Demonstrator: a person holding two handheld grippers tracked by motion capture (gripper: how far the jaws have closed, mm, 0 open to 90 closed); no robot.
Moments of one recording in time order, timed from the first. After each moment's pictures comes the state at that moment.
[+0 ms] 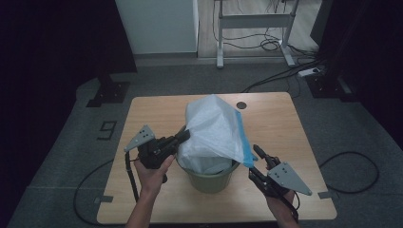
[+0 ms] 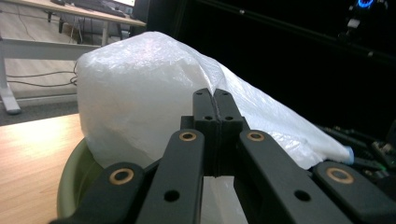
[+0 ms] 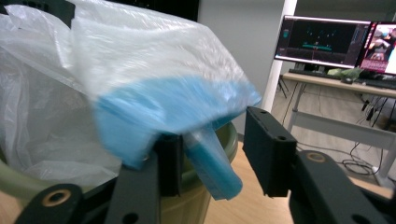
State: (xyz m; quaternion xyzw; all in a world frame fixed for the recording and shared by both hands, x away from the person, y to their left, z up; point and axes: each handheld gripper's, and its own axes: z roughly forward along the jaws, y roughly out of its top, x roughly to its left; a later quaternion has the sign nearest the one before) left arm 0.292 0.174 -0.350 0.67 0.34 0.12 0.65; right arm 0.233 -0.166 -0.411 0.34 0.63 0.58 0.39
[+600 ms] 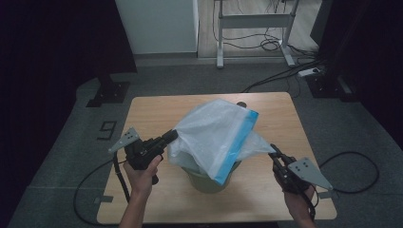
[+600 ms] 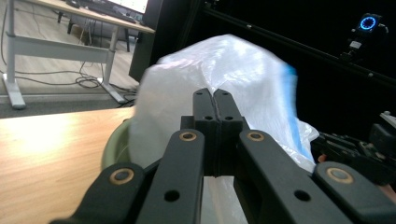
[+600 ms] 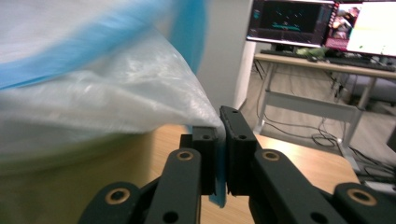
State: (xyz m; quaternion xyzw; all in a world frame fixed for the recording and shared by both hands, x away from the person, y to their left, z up) left arm 0.291 0.206 -0.359 0.65 0.37 0.11 0.66; right arm 0.245 -0.220 -0.416 0.39 0.62 0.55 0.40
